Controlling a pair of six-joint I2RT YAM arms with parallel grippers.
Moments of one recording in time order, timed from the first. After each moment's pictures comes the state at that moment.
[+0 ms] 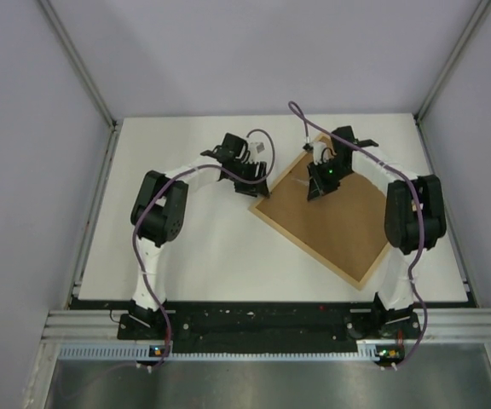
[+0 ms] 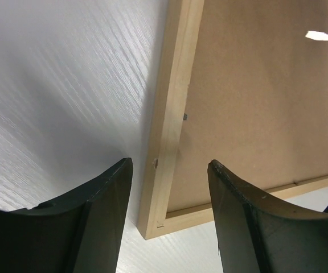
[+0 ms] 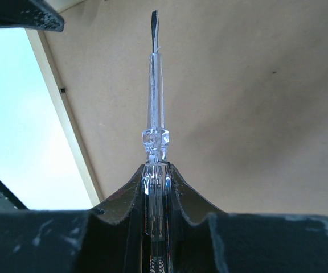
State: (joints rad) left arm -0.45 2.19 1.62 -0.42 0.51 -0.23; right arm 0.23 1.91 1.46 -0.76 -0.51 -0.24
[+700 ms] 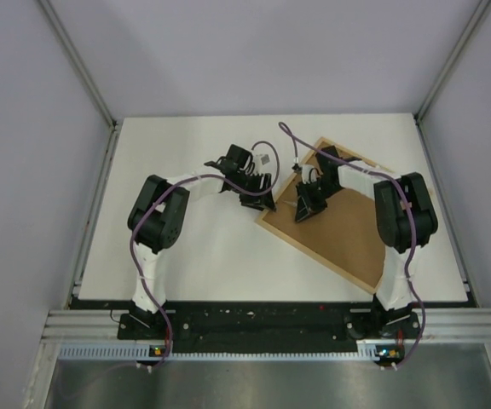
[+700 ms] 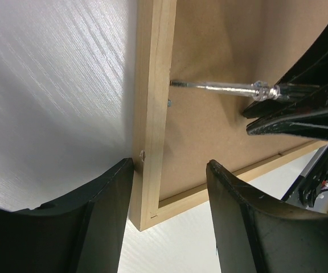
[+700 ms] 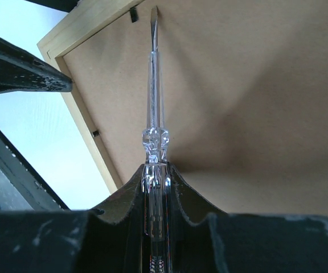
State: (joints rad) left arm -0.51 2.10 1.44 -0.33 0.59 -0.33; right arm 0.30 1.97 1.30 -0.66 -0.63 -0.07
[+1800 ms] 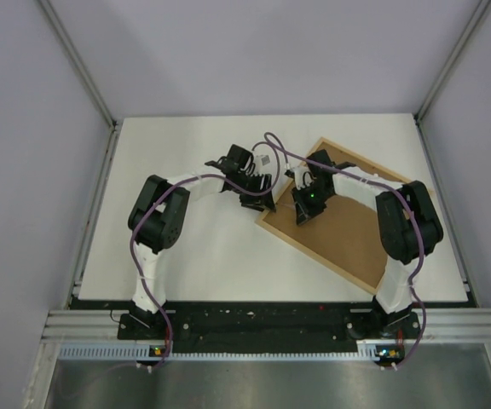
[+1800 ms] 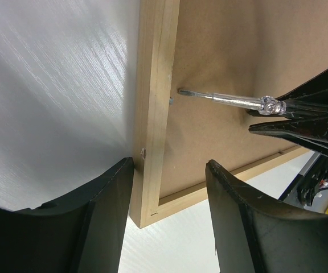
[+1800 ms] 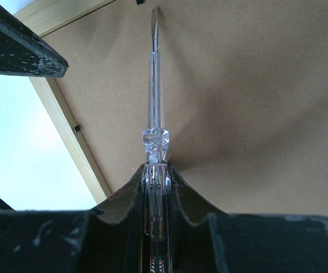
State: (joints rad) left arm -0.51 2.10 1.45 -0.36 0.59 -0.34; right arm 0.41 1.86 1.22 -0.62 -0.39 -0.11
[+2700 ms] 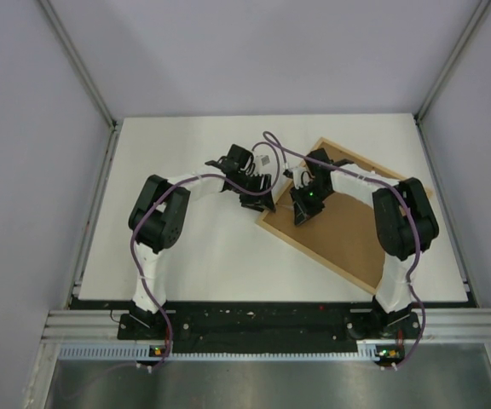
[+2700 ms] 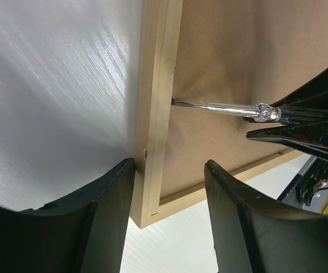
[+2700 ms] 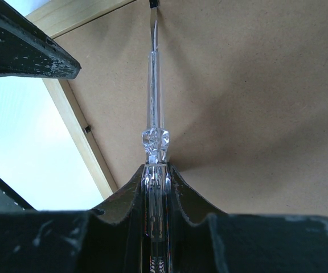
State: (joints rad) left arm -0.51 2.10 1.46 -0.37 0.59 -0.35; right arm 0.41 1.90 1.27 -0.66 -0.44 -0.12
